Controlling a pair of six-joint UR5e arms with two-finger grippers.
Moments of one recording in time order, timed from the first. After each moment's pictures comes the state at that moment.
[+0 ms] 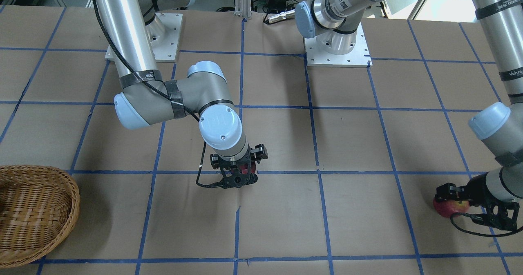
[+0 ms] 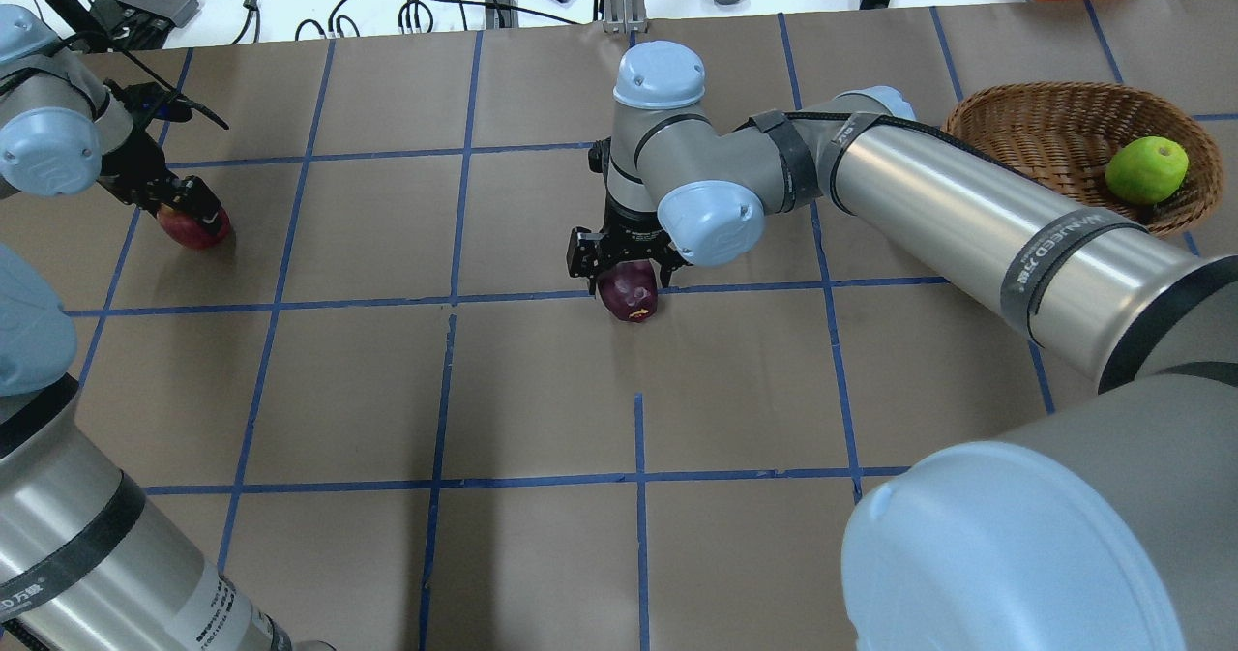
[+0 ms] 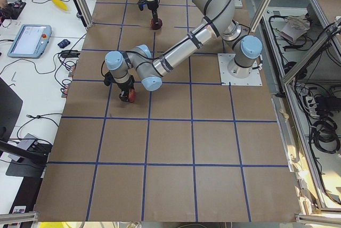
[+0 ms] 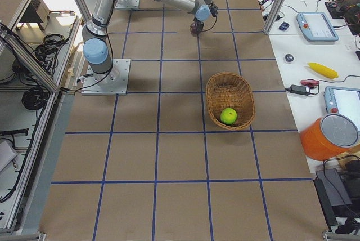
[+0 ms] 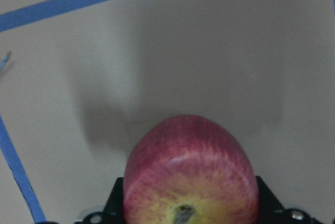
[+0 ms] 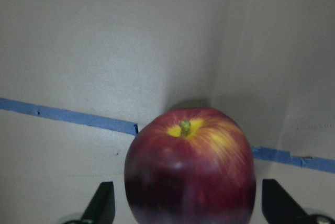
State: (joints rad) left arm -1.08 -2.19 -1.44 -1.17 1.61 0.69; right arm 1.91 -0.98 1.56 -2.05 -1.39 0.17
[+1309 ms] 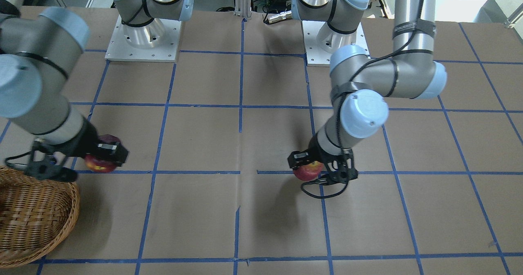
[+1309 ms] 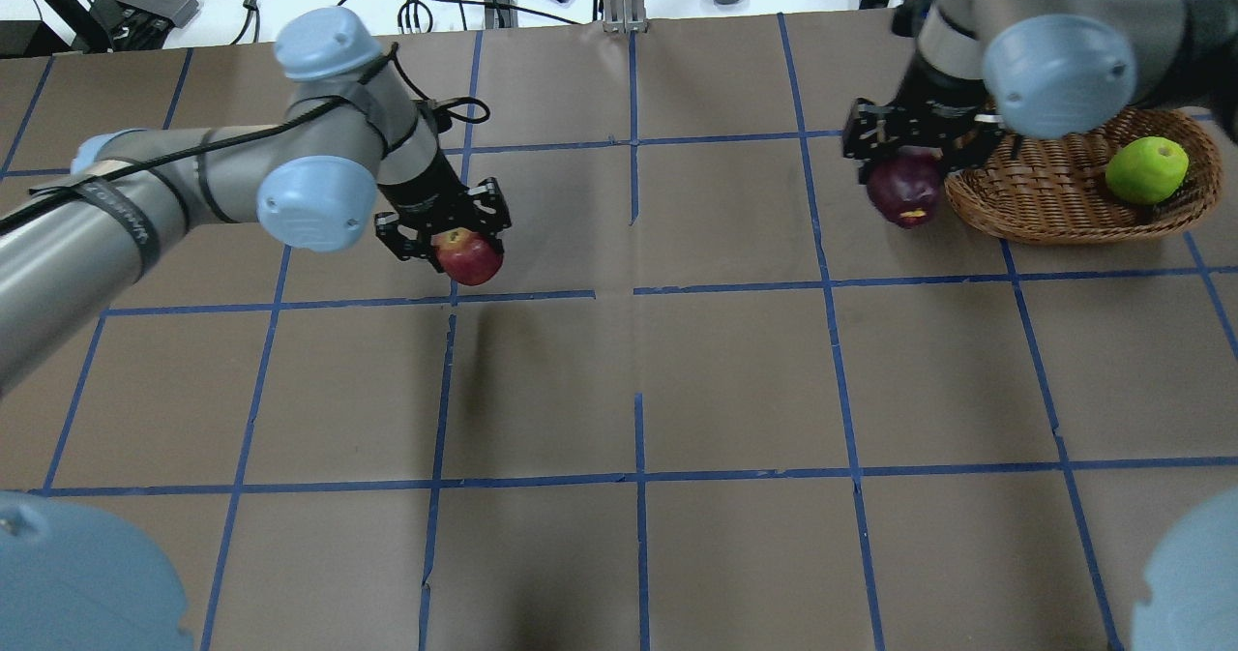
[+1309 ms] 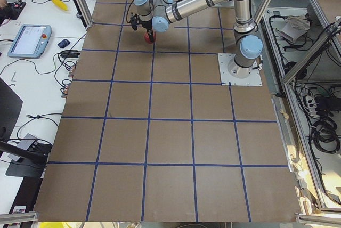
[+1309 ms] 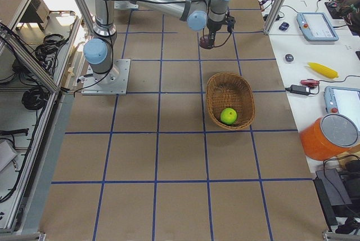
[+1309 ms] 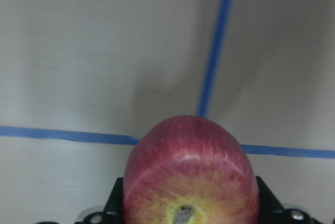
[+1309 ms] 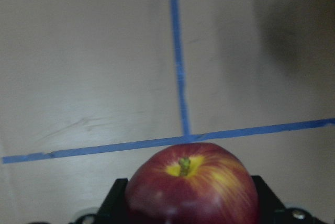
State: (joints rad) left arm -1.66 -1.96 -1.73 -1.09 1.44 -0.39; right arm 1.39 -1.28 1.60 -1.84 -1.55 -0.01
